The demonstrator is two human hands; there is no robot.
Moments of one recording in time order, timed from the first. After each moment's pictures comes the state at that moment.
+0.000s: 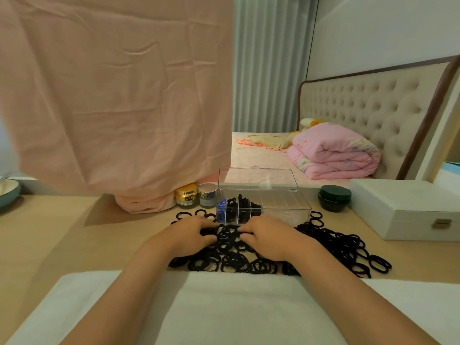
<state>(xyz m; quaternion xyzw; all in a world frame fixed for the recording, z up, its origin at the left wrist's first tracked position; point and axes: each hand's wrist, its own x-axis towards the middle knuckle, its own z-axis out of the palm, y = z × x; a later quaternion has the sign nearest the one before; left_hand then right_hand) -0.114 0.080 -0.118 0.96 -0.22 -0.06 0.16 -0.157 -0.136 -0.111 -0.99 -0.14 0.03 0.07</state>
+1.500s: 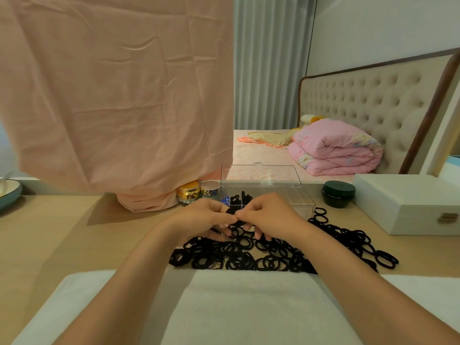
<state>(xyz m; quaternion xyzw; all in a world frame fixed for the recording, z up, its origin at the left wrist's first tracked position) -0.121 0.065 -0.091 0.79 -0.17 -0.22 0.54 -0.163 -0.122 -0.089 -0.90 -0.02 -0.02 0.44</state>
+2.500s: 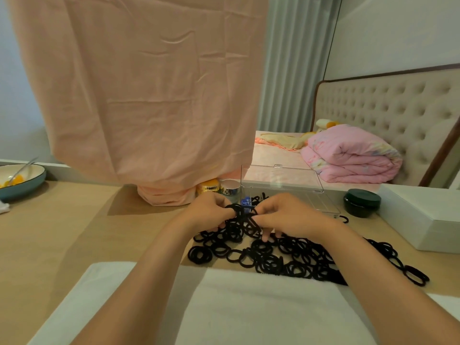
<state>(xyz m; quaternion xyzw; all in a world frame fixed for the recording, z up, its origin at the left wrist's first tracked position) -0.105 0.094 -0.097 0.88 -0.12 -0.07 0.46 -0.156 -0.107 -0.072 -0.91 -0.12 0.07 0.39</state>
